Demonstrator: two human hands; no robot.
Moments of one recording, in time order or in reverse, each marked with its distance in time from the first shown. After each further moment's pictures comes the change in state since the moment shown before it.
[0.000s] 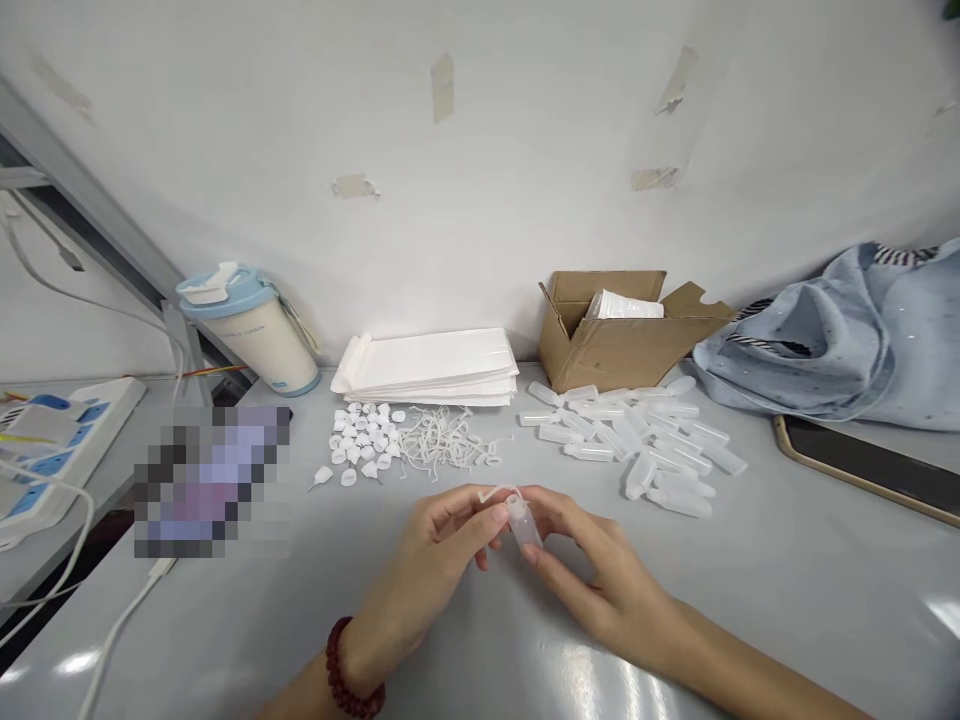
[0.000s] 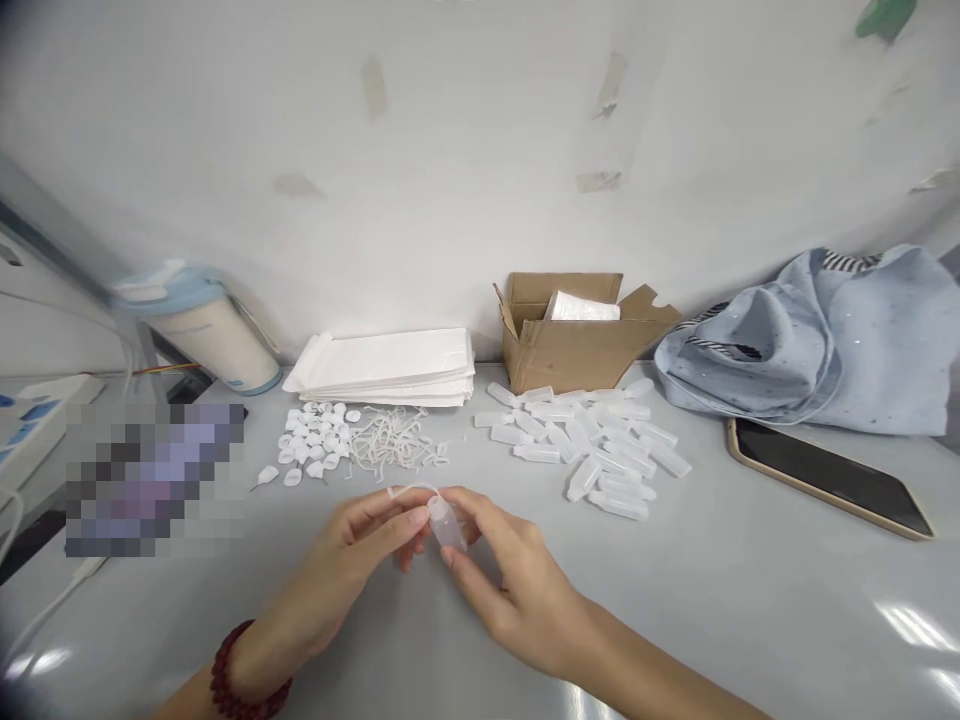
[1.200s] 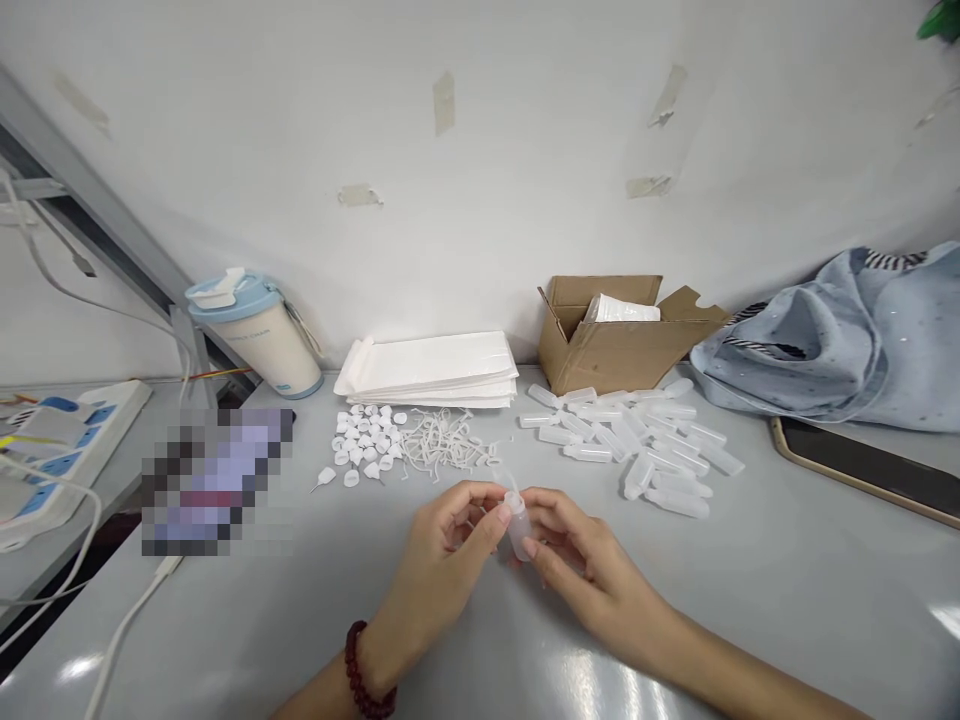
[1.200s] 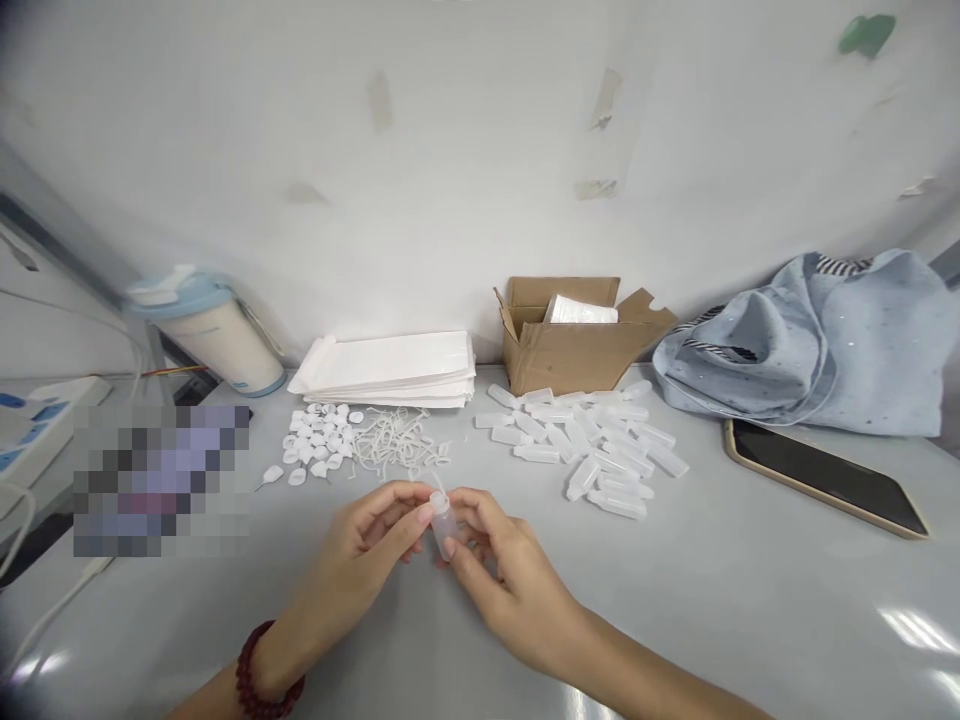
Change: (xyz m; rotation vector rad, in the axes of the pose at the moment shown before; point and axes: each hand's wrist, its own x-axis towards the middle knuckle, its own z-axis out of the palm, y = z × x) left_hand -0.001 -0.003 0.007 0.180 0.092 0.093; right_hand -0.002 -0.003 0.008 0.250 -0.017 0.248
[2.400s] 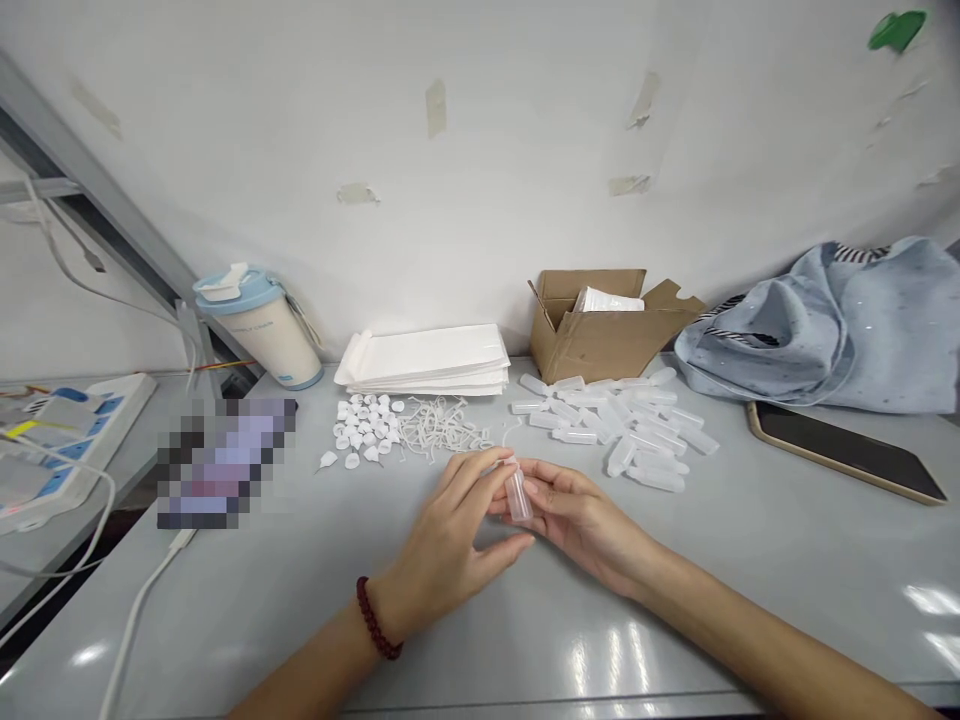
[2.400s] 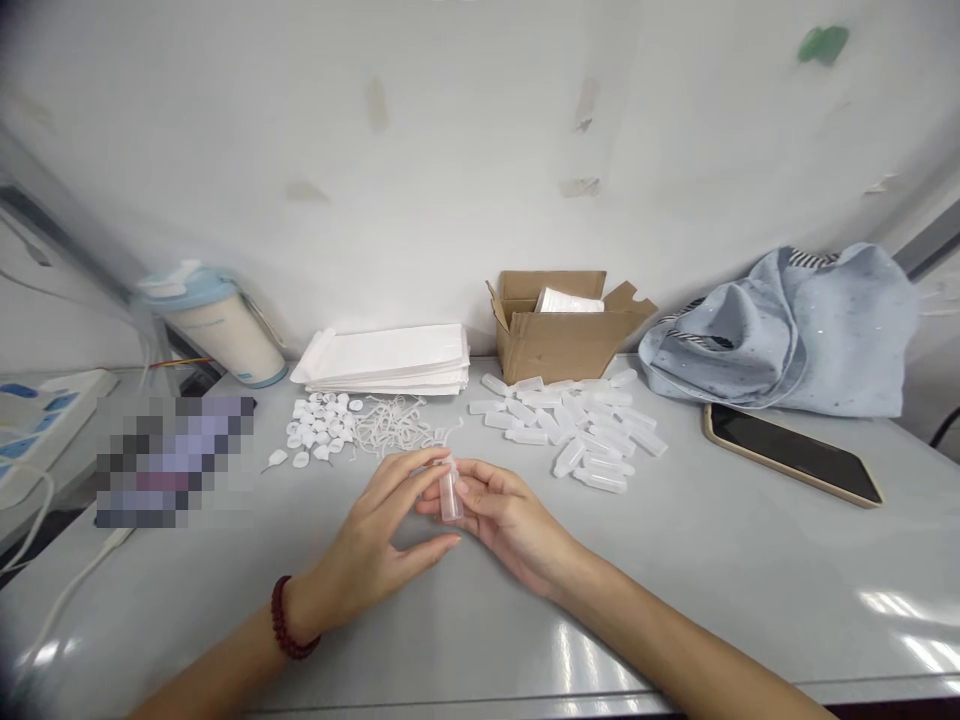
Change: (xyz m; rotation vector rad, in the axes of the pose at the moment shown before) left_hand 0.002 -0.022 0.002 0.654 0.011 0.809; right_hand 0.015 0.003 -0.009 0.890 -0.071 0.212
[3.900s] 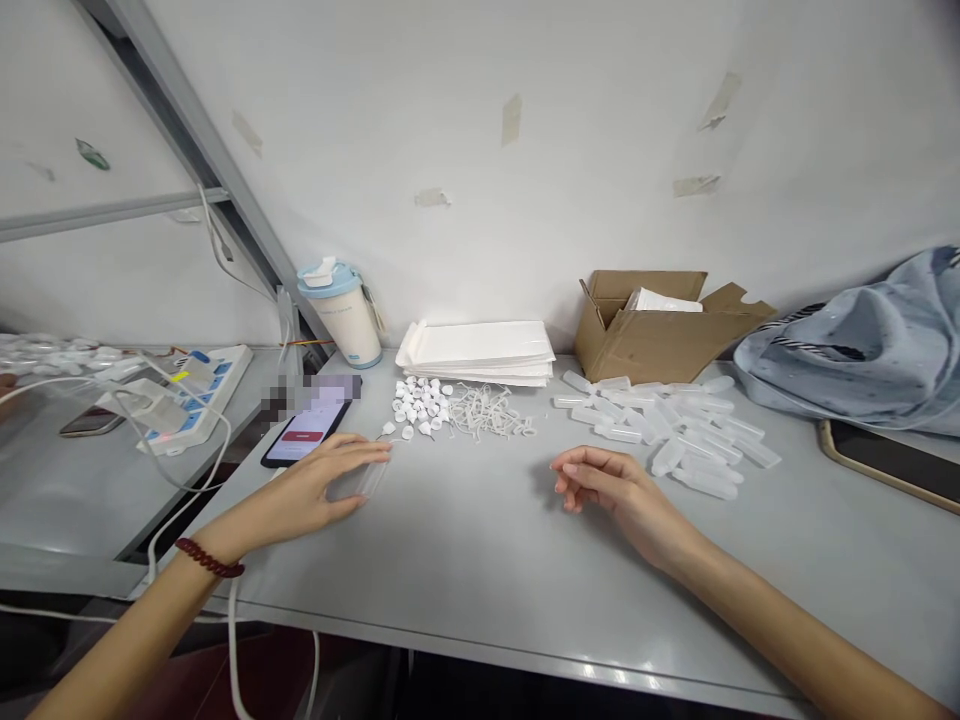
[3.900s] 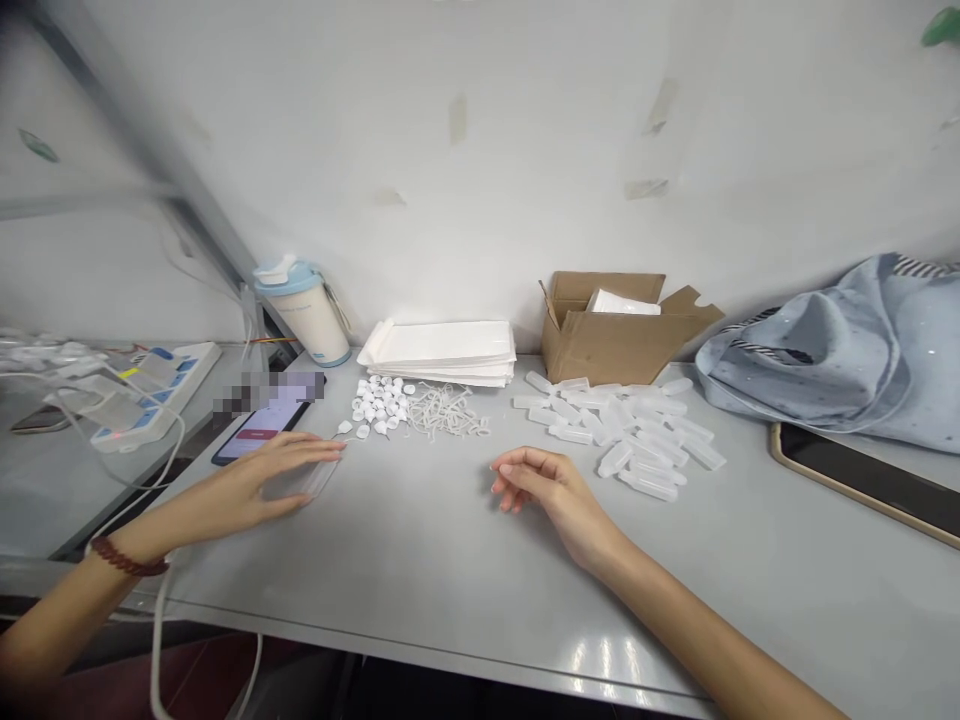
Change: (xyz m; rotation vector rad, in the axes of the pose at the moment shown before) left_hand -0.091 -0.076 -0.154 0.284 -0.429 -0.431; right_hand 0.002 -0.005 -0.005 -0.456 0.152 -0.047
